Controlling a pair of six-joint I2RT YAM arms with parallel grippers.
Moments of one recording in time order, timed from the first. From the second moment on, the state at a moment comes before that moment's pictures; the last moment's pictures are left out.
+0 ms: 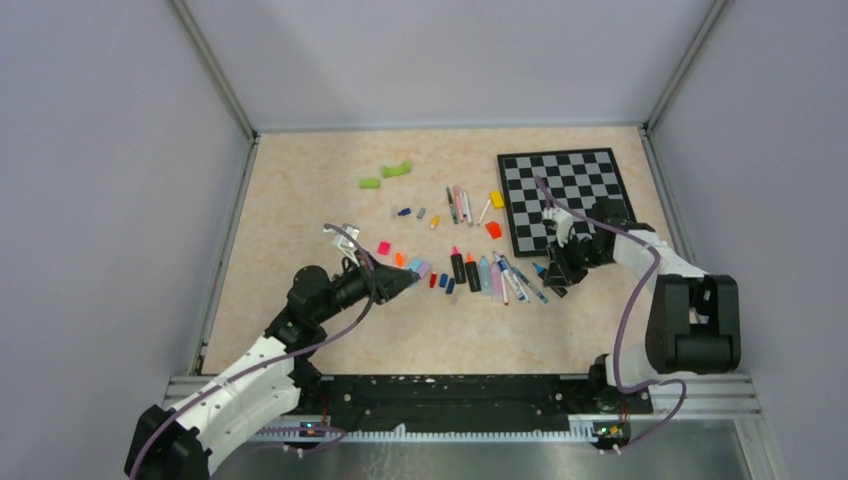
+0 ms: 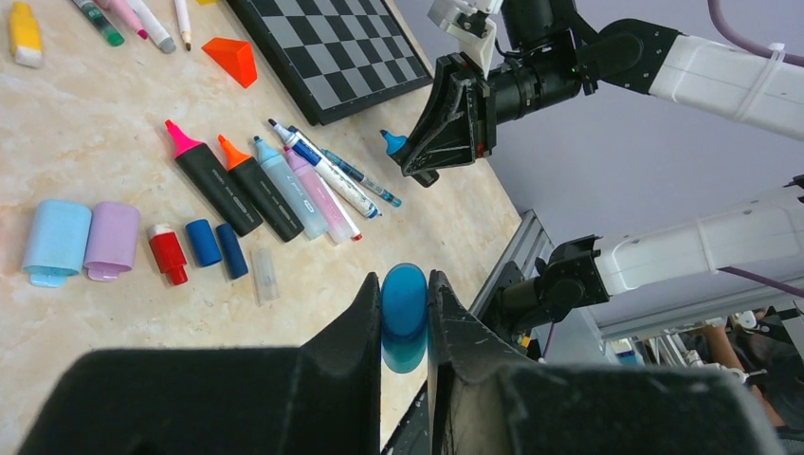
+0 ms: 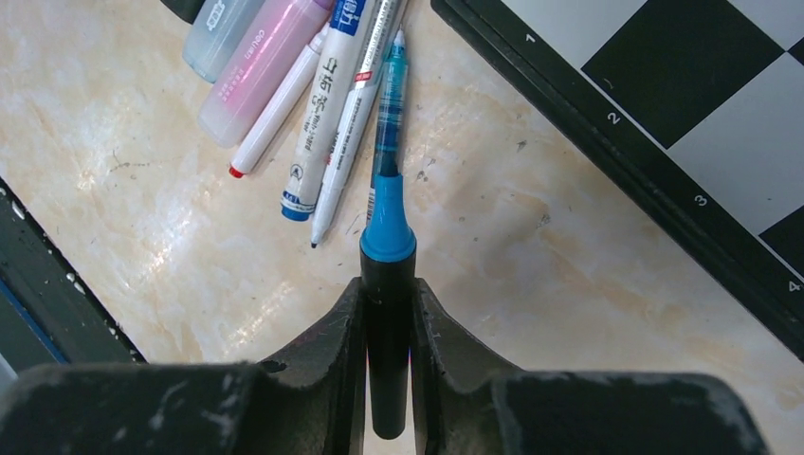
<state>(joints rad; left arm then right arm) -0.56 0.69 0.28 0.39 0.40 -0.81 -0.02 1.42 0.79 -0.65 -0.66 -0.63</state>
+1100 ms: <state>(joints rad) -0.63 0.88 0.39 0.33 0.53 -0.76 -0.09 1.27 0.85 -0.67 -0.78 -0.62</state>
